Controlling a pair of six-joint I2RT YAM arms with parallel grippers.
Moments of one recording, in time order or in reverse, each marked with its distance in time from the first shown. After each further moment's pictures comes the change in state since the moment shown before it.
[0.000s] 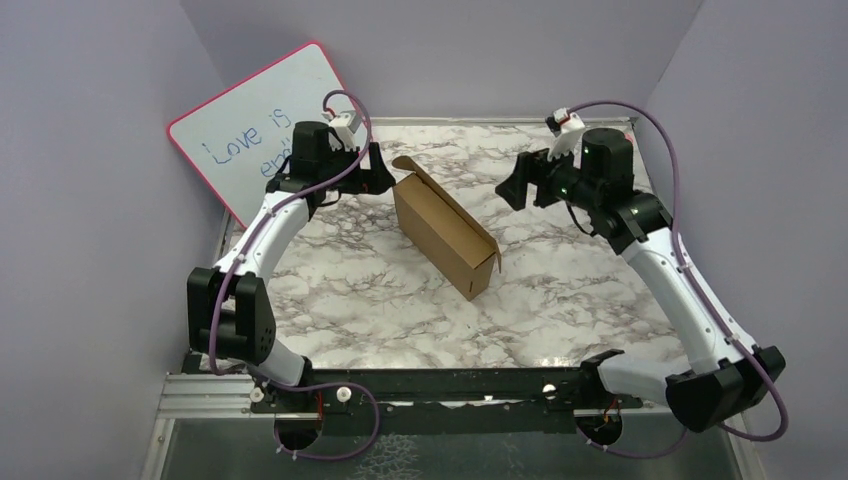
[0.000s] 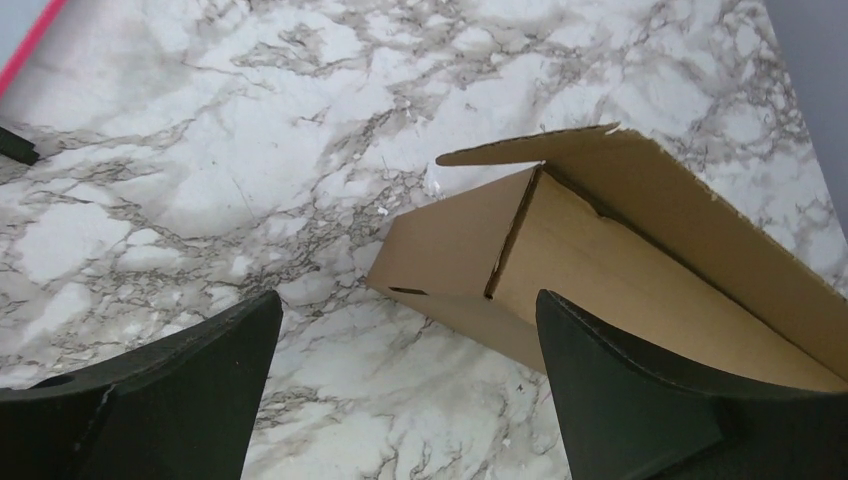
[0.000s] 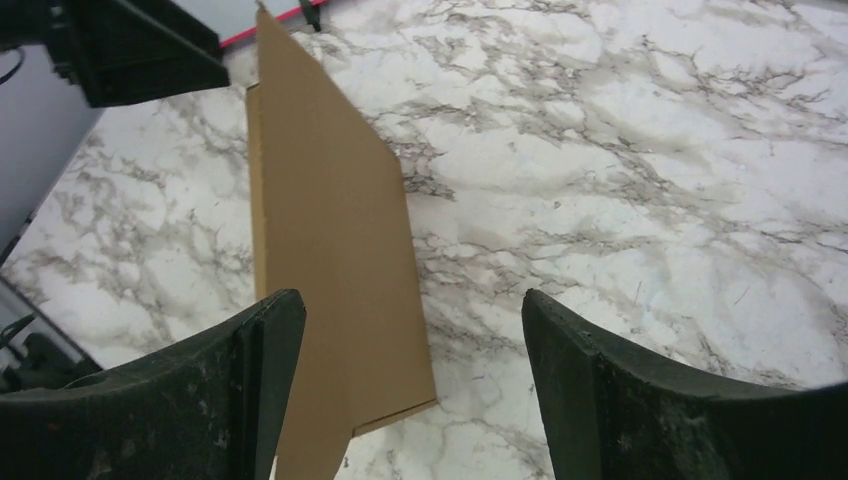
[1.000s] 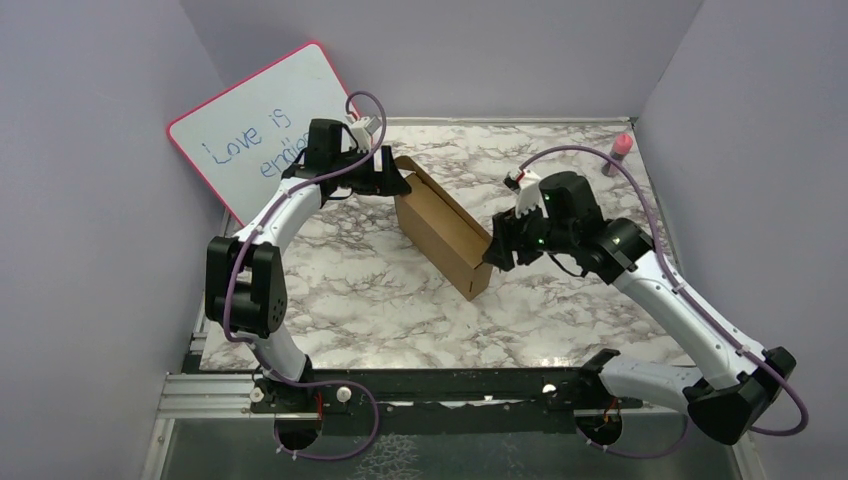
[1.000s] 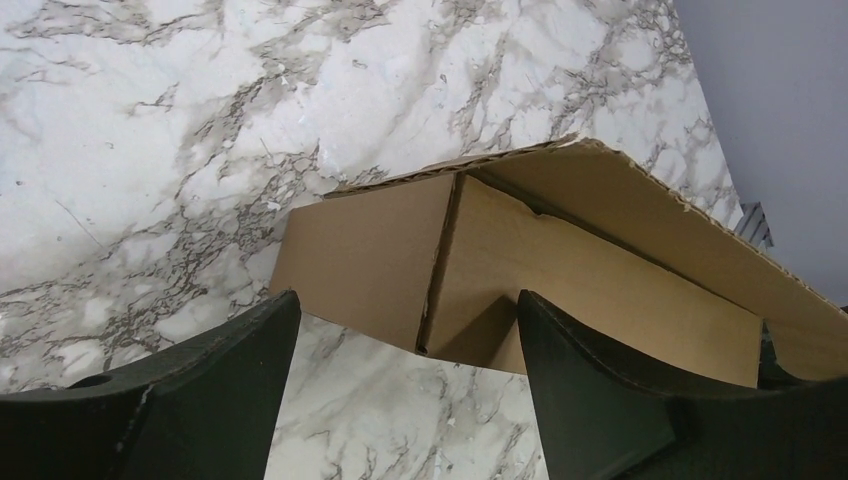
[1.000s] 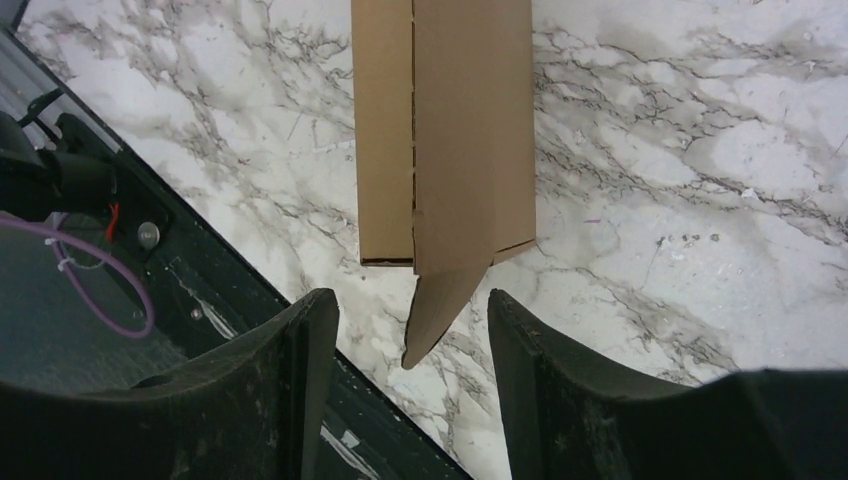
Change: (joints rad) left arm -0.011 0.184 0.091 -0.026 0.278 0.003; right arm 0.235 -0.133 -0.137 -0.257 -0.006 0.043
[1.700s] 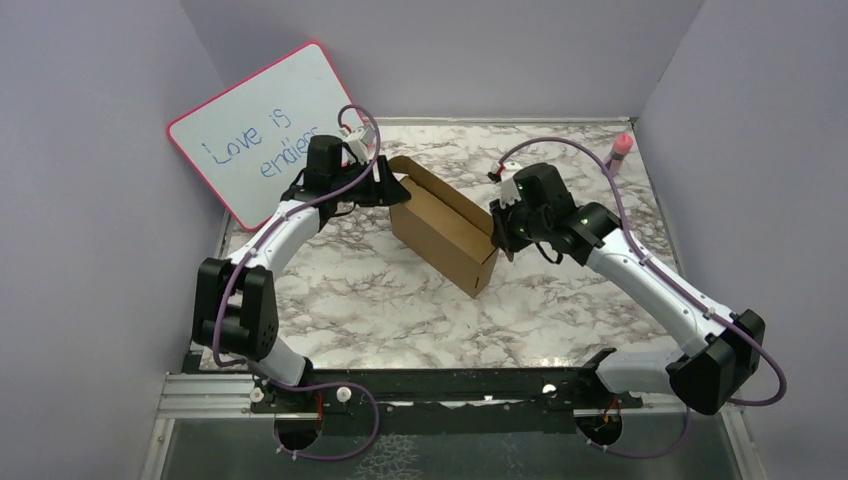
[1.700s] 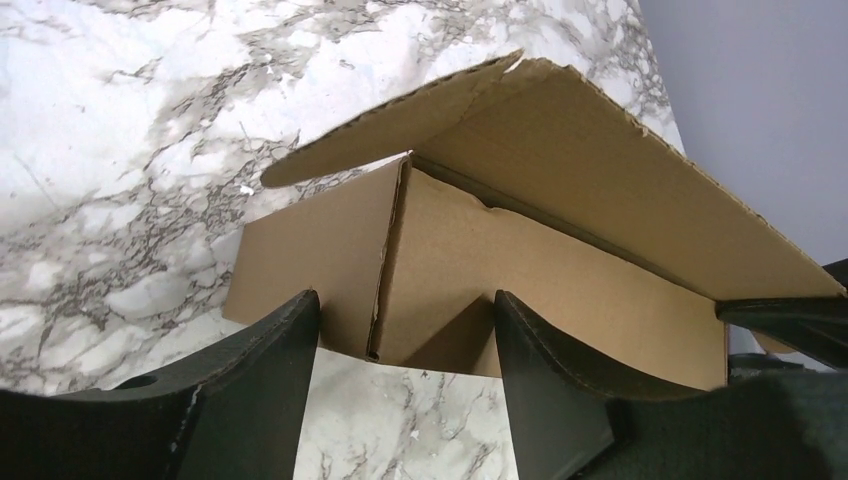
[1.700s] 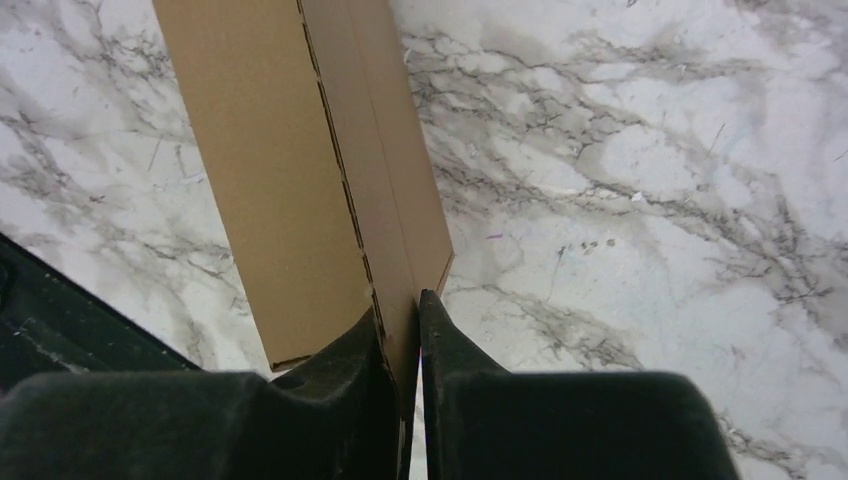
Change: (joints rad) left arm -0.045 -0.114 -0.174 0.160 -0.056 -0.156; right arm 0.031 0.167 0.021 0.042 0.201 -0.054
